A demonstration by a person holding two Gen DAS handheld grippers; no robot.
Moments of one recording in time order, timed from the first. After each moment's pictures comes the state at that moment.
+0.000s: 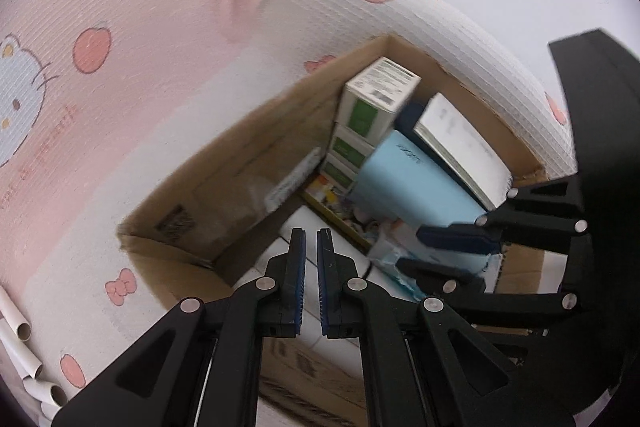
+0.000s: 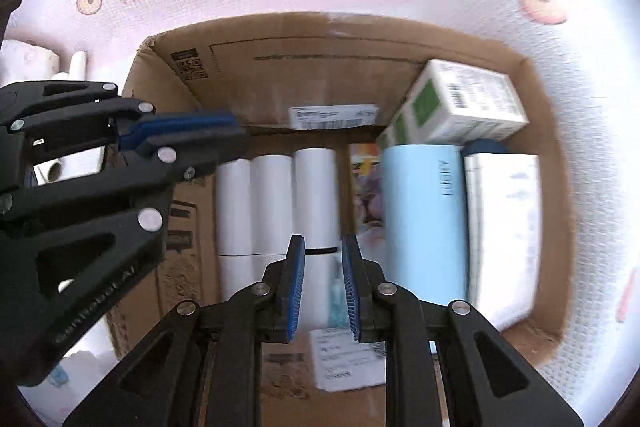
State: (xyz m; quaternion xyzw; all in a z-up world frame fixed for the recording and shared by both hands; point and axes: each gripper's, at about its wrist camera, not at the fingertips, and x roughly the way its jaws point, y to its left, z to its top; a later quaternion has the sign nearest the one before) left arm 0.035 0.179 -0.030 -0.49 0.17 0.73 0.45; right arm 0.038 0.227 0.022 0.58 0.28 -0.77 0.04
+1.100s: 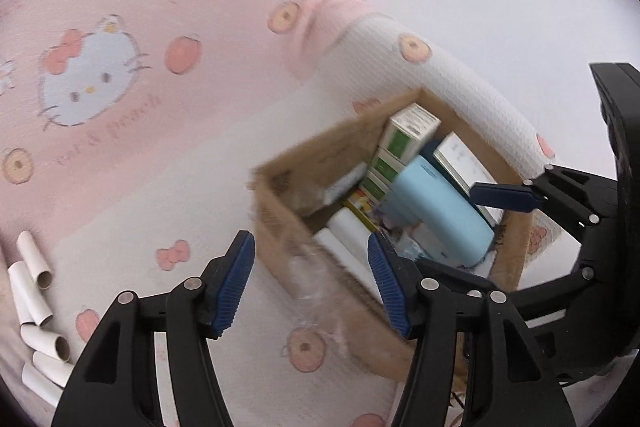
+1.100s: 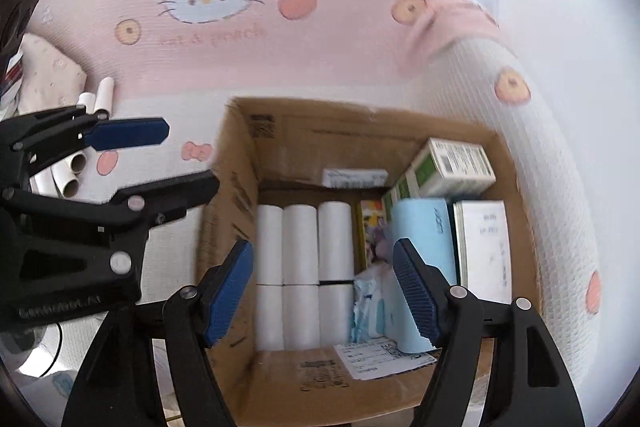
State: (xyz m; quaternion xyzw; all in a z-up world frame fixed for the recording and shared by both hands) left arm 0.043 0.065 0.011 -0.44 0.08 0.80 0.39; right arm 0.086 0.169 0.060 0.48 0.26 -0.84 0.05
